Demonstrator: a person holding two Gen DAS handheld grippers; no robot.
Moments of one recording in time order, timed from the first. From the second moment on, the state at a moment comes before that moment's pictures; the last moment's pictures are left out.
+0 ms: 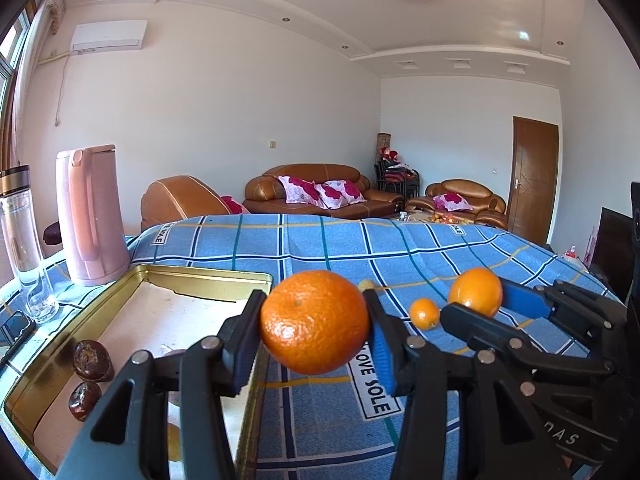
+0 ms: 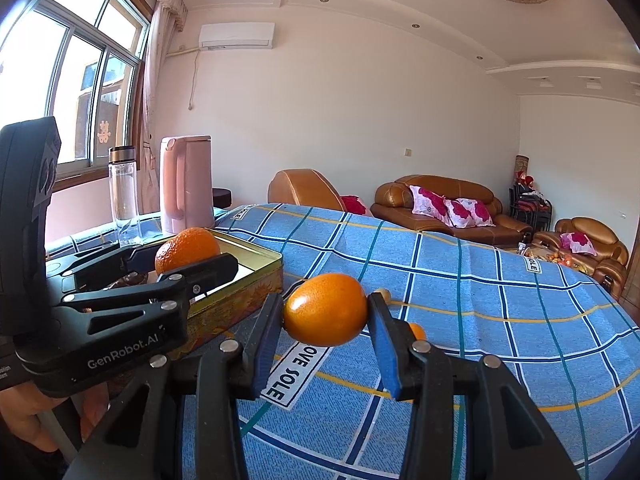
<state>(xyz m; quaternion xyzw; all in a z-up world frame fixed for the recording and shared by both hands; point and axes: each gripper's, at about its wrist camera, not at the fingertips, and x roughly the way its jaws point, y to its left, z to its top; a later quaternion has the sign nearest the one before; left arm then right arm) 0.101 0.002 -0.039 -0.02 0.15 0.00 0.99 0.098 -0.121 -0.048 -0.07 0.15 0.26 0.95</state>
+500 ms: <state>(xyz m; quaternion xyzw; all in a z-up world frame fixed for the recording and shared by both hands) 0.086 0.032 -0.037 -0.04 0.15 0.01 0.99 0.096 -0.093 -0.049 -0.08 0.16 0.28 0.94</state>
